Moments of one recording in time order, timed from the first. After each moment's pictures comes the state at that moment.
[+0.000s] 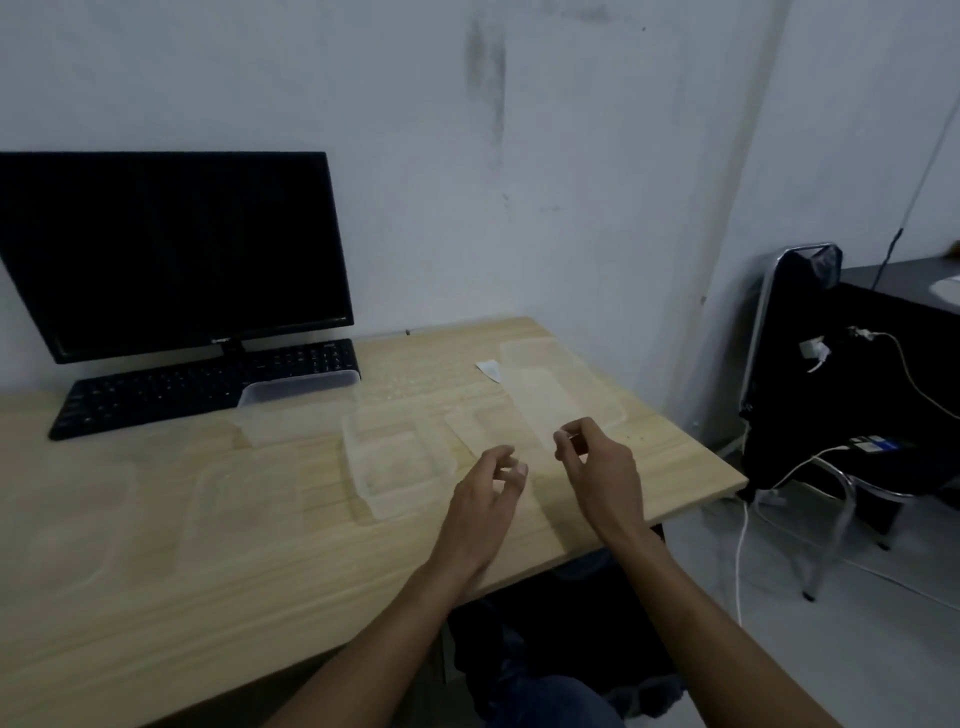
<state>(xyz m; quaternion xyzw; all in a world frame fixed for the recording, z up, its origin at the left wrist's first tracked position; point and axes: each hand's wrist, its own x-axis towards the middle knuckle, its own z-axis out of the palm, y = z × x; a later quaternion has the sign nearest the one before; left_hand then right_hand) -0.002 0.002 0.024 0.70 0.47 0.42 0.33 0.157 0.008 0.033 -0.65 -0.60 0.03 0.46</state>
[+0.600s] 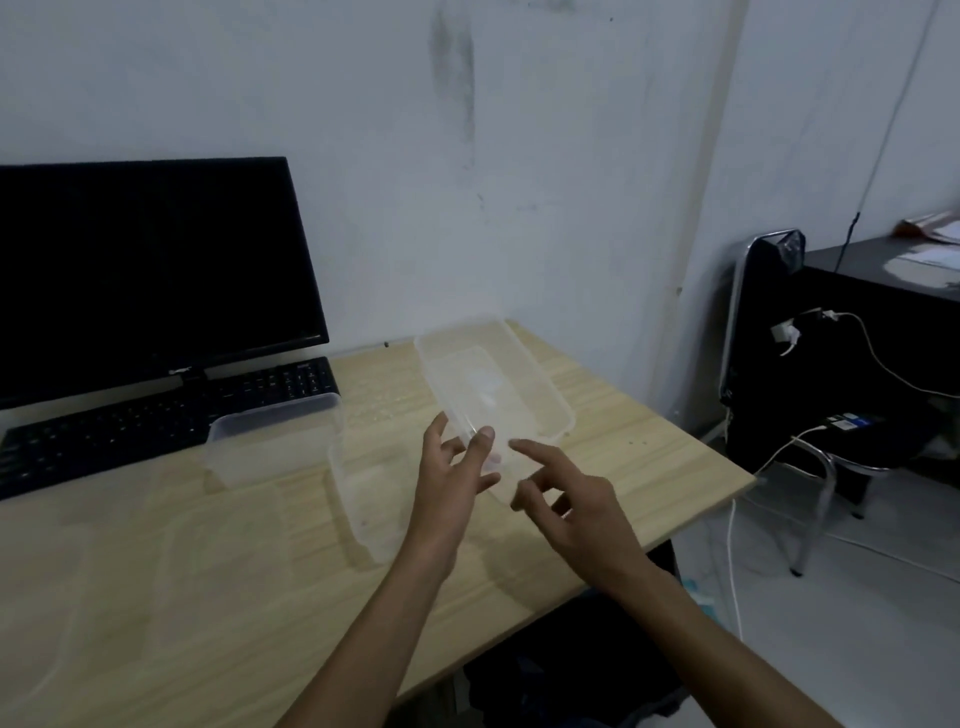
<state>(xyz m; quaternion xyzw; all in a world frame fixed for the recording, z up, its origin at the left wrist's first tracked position) -0.026 0.034 0.072 0.52 0.41 0.53 0.54 0.116 -0.010 0.043 -0.48 -0.72 0.08 0.51</state>
